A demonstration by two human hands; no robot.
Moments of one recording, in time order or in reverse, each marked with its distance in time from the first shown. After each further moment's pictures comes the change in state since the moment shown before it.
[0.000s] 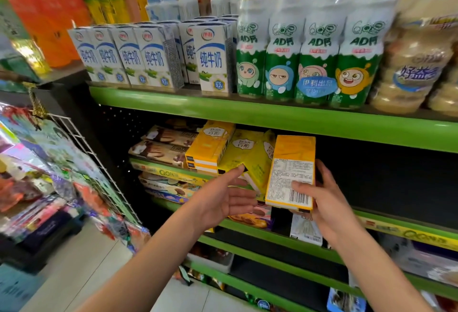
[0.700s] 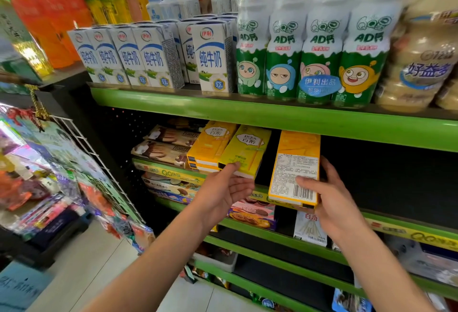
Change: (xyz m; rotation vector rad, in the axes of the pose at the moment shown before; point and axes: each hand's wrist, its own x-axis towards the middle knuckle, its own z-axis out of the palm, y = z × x) left_hand 0.014 0.000 0.001 -0.137 0.127 0.206; right_hand 0.010 -0.002 -0.003 0.031 -0.010 -0.008
